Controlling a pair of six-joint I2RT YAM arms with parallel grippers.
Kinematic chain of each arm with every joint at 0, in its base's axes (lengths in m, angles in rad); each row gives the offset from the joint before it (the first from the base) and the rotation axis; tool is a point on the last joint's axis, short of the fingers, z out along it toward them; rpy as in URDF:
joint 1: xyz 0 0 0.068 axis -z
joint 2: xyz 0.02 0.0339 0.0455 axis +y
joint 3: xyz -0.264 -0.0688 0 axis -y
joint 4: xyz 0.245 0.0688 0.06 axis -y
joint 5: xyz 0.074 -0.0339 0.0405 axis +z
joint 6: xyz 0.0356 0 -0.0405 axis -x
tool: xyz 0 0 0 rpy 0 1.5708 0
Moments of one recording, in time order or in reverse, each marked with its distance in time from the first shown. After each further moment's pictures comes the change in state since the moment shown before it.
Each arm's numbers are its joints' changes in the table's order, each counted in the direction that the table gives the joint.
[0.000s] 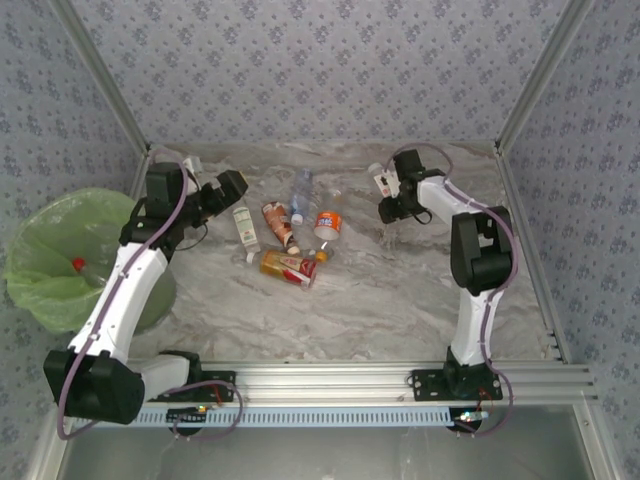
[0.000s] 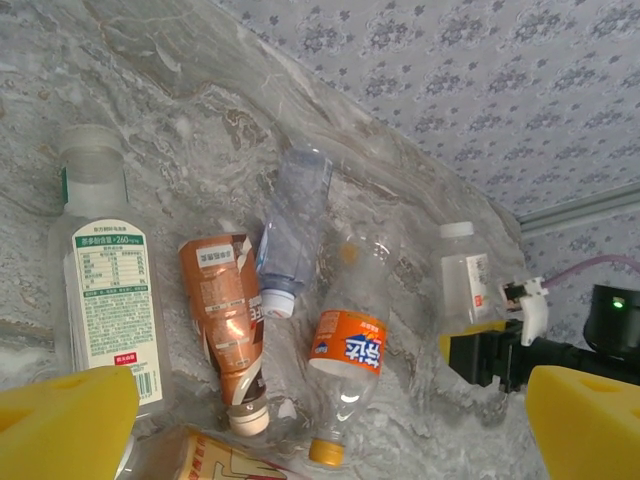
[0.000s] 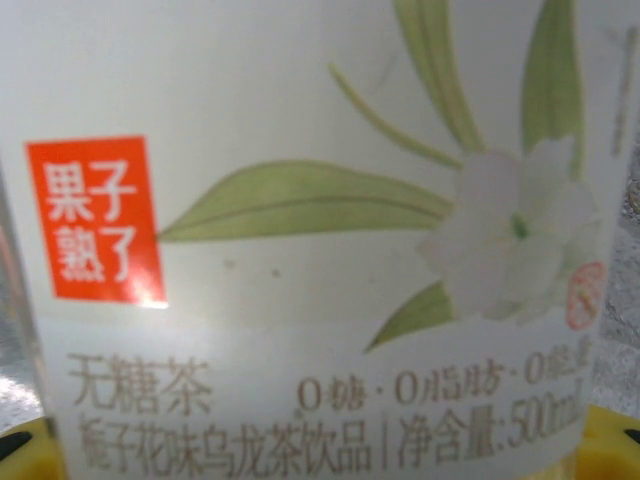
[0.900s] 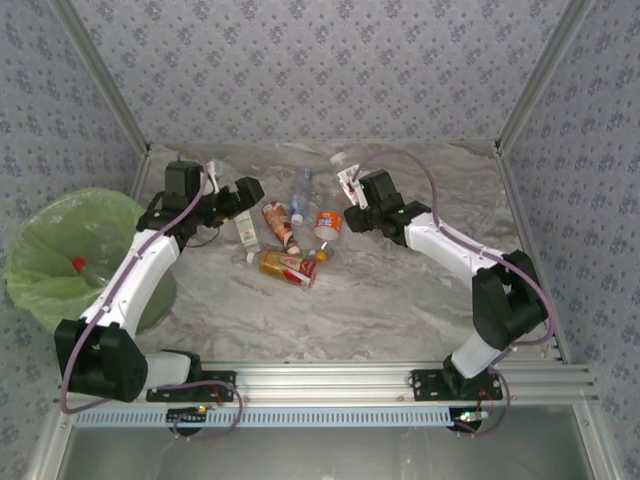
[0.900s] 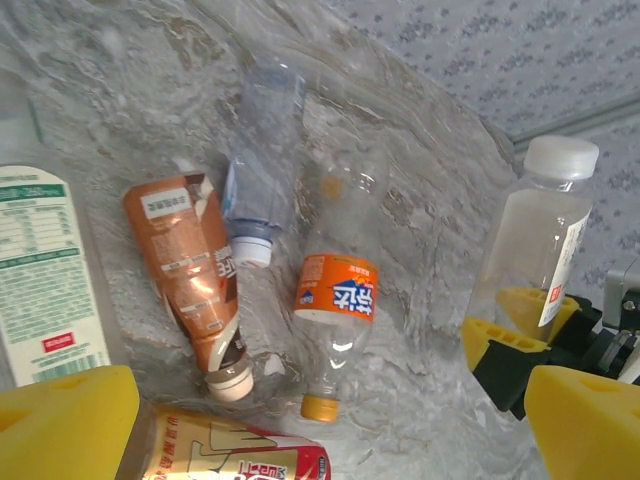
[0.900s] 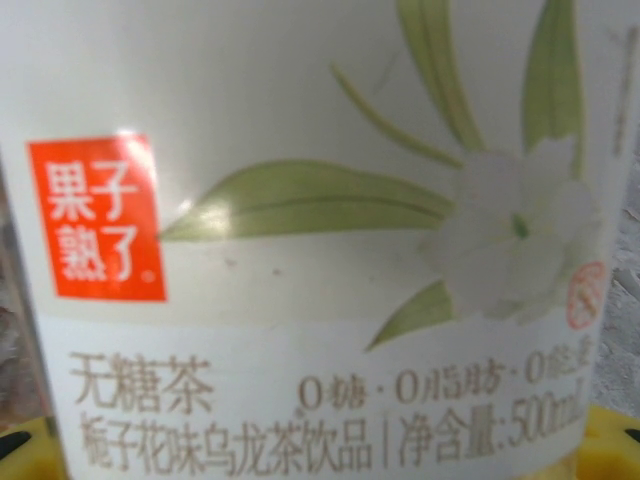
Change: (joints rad) left arm 0.053 0.113 -0.002 0.027 -0.121 -0.055; right arm -0.312 -0.386 -0.311 0.299 -0.128 -0.145
